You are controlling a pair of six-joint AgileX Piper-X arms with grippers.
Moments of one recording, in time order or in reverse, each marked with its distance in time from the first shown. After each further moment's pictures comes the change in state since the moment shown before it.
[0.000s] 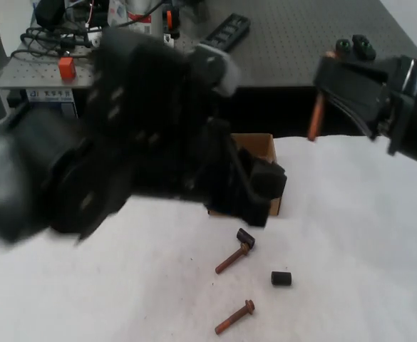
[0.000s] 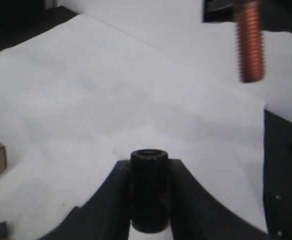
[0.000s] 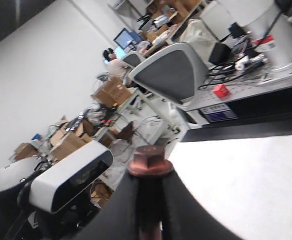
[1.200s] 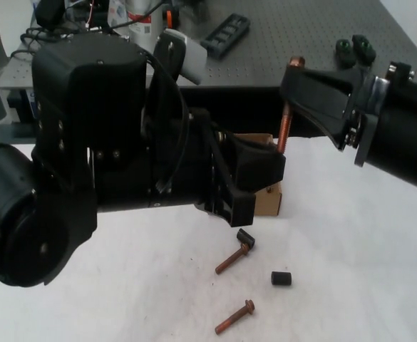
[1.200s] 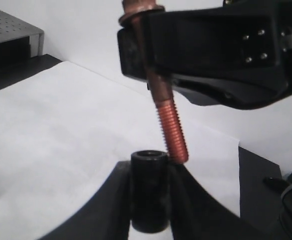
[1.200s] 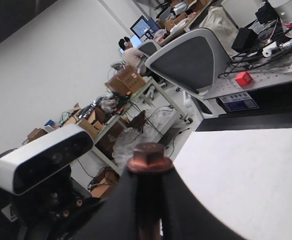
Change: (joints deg) left arm 0.0 -7.2 7.2 -12.0 2.7 -6.5; right arm 10.7 4.1 0.2 -8.9 4.2 1.1
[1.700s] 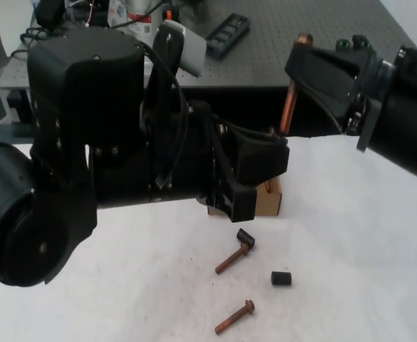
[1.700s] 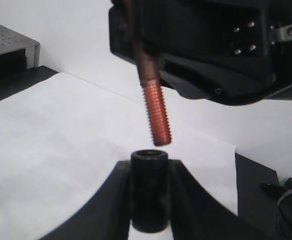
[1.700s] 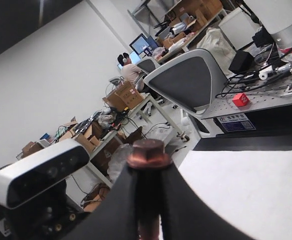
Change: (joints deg) left arm 0.0 0.0 0.0 -2.2 0.2 -0.4; right arm 0.0 0.0 0.1 -4.0 2.8 0.3
